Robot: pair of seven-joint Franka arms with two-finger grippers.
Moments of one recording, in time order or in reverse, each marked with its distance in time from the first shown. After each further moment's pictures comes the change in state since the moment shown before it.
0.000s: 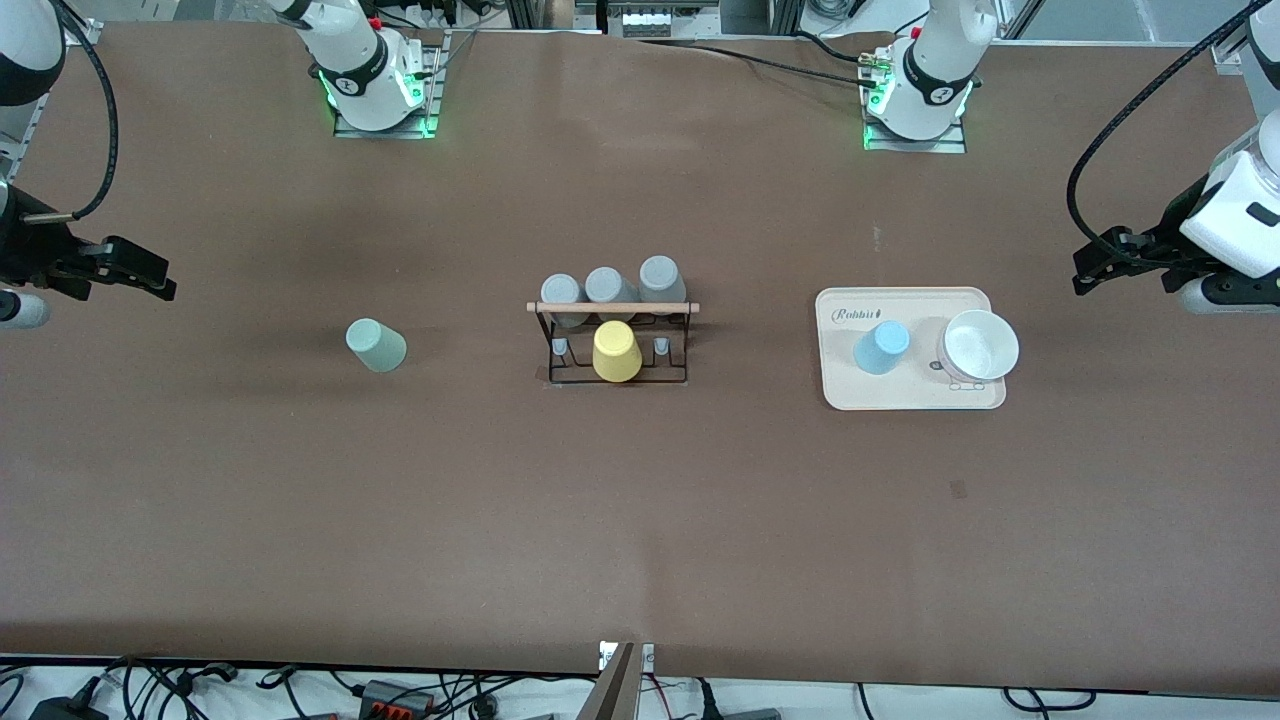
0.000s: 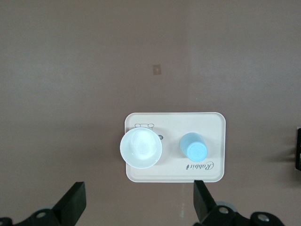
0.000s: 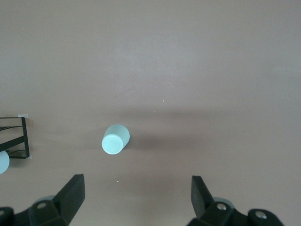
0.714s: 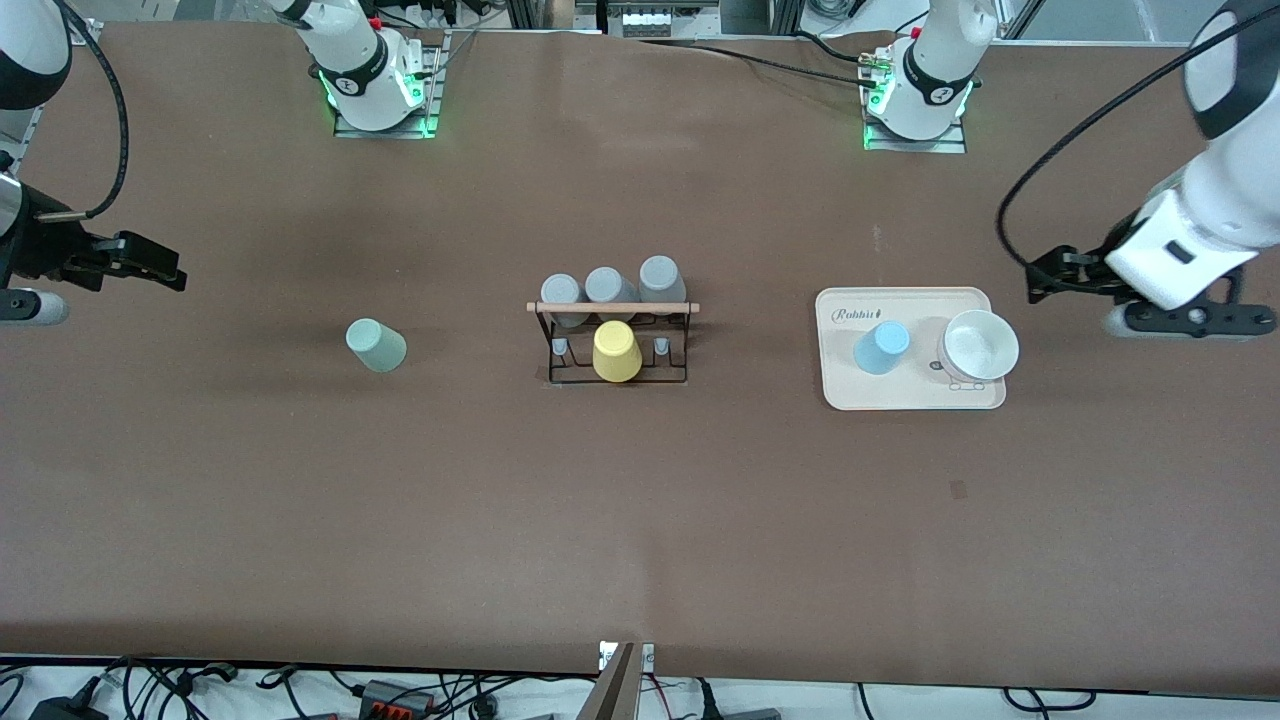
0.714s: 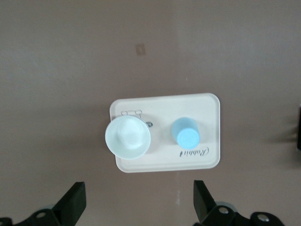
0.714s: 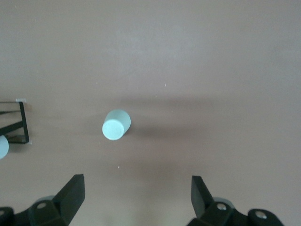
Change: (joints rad) left arm -0.063 0.081 -0.010 -0.002 0.000 -0.046 -0.001; right arm 0.003 0.002 0.003 -0.009 0.000 -0.072 0.000
